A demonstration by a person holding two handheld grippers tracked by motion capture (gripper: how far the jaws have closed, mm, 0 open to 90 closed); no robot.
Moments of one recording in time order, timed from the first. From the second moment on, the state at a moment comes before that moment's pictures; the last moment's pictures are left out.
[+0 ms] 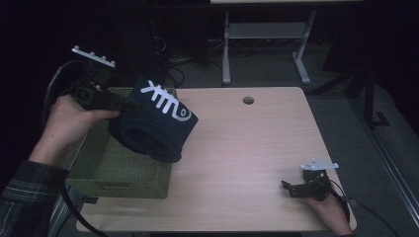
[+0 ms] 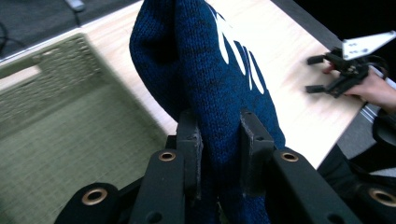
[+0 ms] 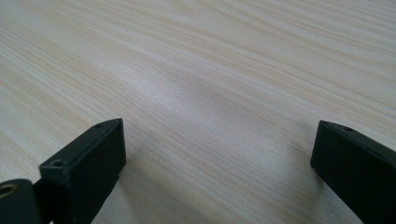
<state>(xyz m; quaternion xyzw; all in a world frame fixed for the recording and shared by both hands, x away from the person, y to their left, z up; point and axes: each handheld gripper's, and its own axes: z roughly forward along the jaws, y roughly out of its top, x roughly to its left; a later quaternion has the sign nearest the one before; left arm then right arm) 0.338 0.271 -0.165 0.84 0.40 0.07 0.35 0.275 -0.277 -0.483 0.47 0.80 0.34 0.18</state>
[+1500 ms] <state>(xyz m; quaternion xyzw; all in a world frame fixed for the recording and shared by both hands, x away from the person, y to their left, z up) 0.357 0.337 -0.247 0.79 0.51 0.08 0.32 0.275 -0.277 -0.483 0.47 0.80 0.34 0.18</state>
